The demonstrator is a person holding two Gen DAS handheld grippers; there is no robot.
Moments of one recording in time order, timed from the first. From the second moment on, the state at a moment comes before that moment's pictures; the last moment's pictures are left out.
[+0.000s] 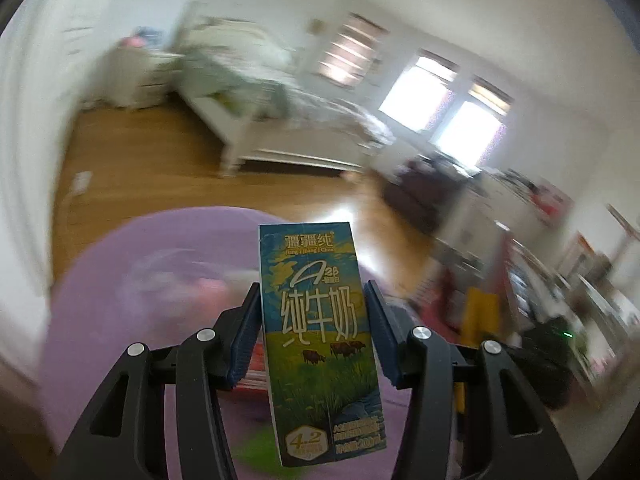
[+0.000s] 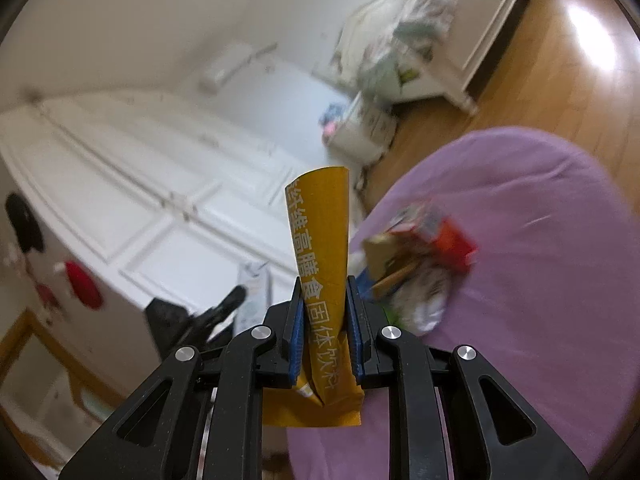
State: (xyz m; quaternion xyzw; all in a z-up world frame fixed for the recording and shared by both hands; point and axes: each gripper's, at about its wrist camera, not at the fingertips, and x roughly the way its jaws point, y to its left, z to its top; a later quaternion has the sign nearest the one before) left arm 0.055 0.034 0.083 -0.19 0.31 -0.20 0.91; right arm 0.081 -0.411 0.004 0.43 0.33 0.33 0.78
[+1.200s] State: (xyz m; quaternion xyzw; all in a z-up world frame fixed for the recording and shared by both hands) left arm 0.063 -0.387 -0.033 -0.06 0.45 -0.46 0.76; right arm -0.031 -0.672 -0.125 0.51 0.33 -0.06 0.79
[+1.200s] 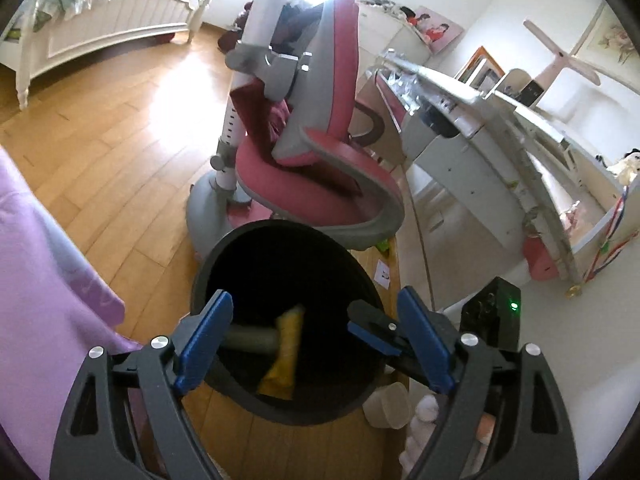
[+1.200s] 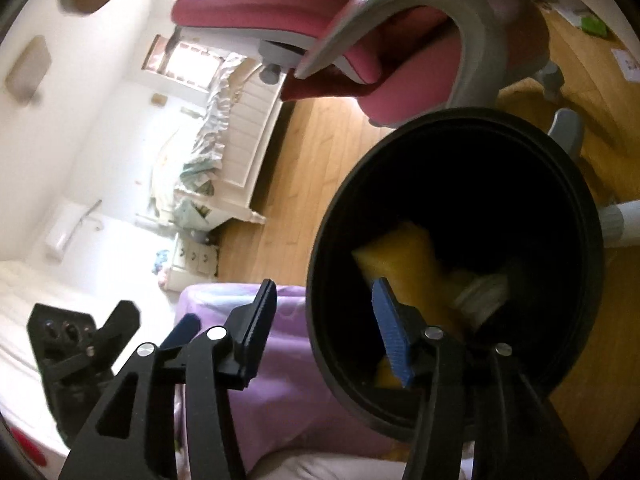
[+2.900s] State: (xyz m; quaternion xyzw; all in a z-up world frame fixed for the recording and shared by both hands) left arm 0.045 -0.022 -0.022 0.15 0.35 -0.31 0.87; right arm 0.140 -0.357 -0.002 0.17 0.36 0.21 0.89
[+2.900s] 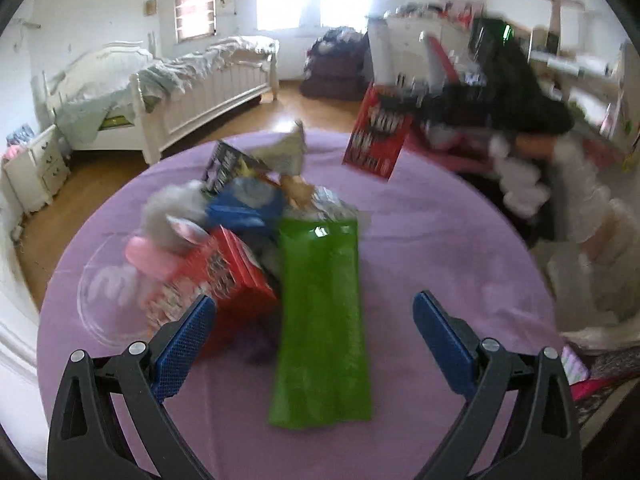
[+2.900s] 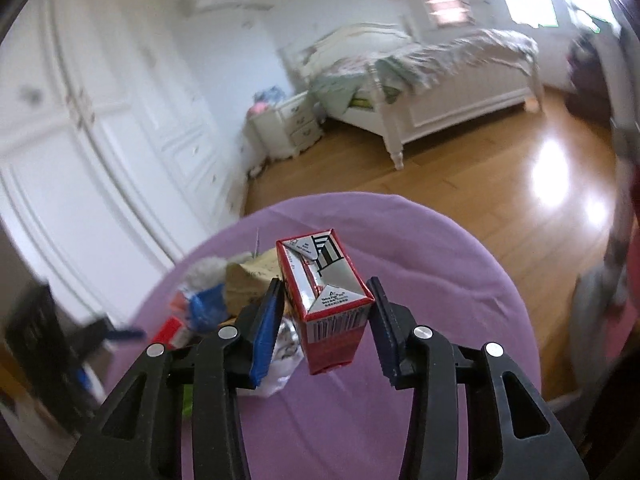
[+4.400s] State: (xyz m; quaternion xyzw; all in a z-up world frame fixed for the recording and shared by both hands) left arm -0.006 -0.130 0.016 0.02 0.35 -0.31 0.89; right arm 0.011 -0.482 0.002 0.34 0.37 0.19 0.84
